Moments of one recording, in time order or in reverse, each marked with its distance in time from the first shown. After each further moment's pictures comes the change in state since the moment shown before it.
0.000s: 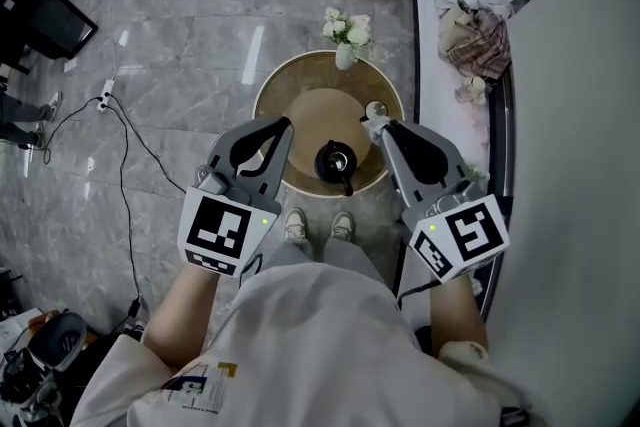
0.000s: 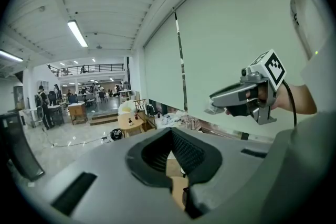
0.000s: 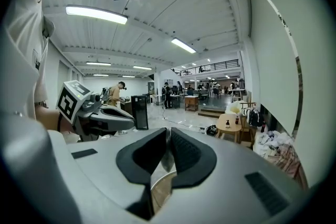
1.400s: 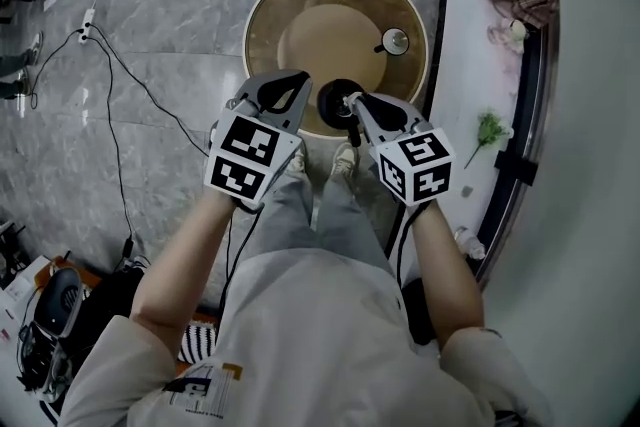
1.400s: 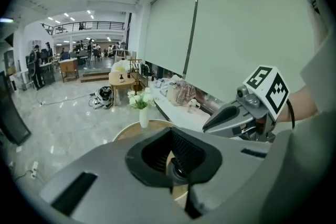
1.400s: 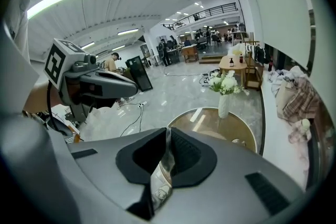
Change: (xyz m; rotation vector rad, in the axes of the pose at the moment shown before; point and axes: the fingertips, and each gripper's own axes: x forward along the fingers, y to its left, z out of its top) left arm 0.140 -0.003 -0.202 -0.189 0.364 -0.117; right arm 0.107 -0.036 -0.286 0.242 0.519 0.088
